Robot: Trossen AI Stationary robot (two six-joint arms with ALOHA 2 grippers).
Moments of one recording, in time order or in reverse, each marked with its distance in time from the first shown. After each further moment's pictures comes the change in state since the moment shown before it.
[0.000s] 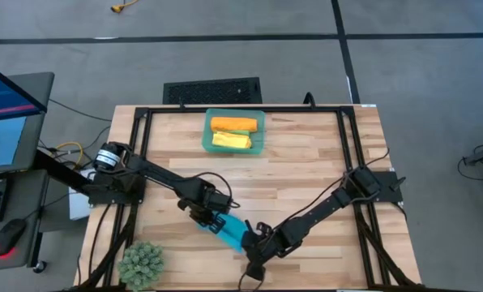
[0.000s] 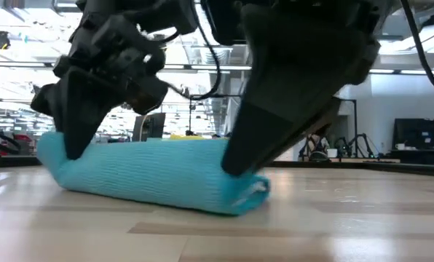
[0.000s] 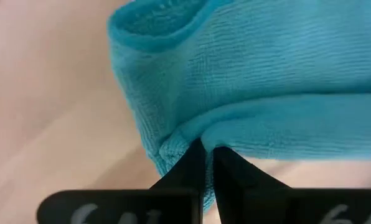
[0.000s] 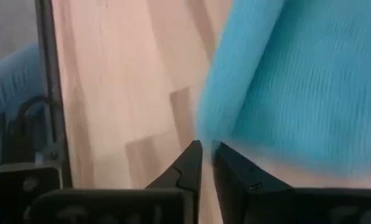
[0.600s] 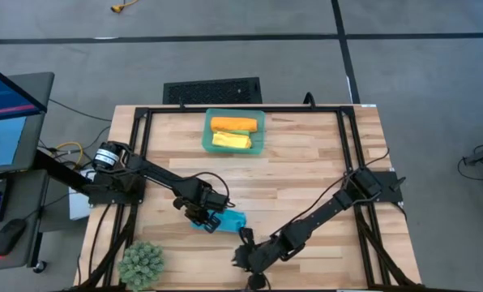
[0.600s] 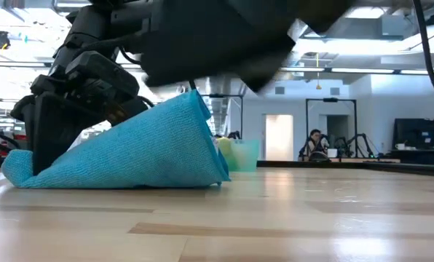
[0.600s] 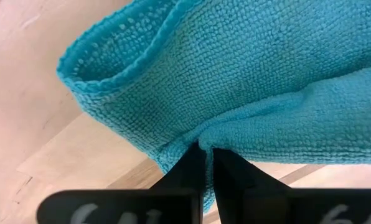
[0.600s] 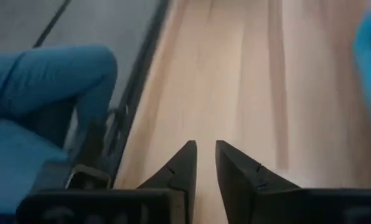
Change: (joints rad) left arm 0.001 -0.004 -0.086 0.016 0.020 0.018; right arm 0.019 0.000 -0.001 0.298 0.081 -0.505
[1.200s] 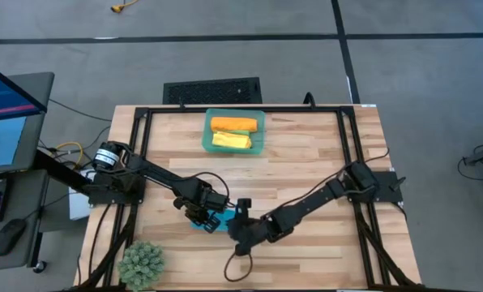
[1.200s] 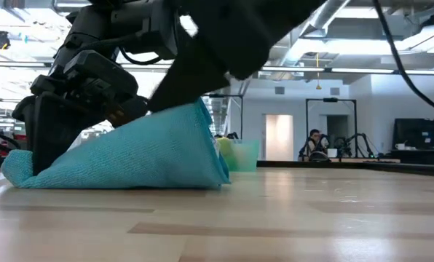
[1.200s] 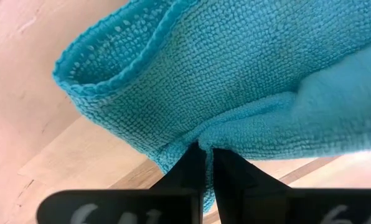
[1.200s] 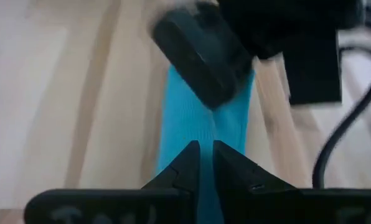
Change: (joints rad) left arm -0.001 0.003 0.000 0.005 0.000 0.020; right arm -0.124 -0.001 0.002 -0.107 0.330 -0.192
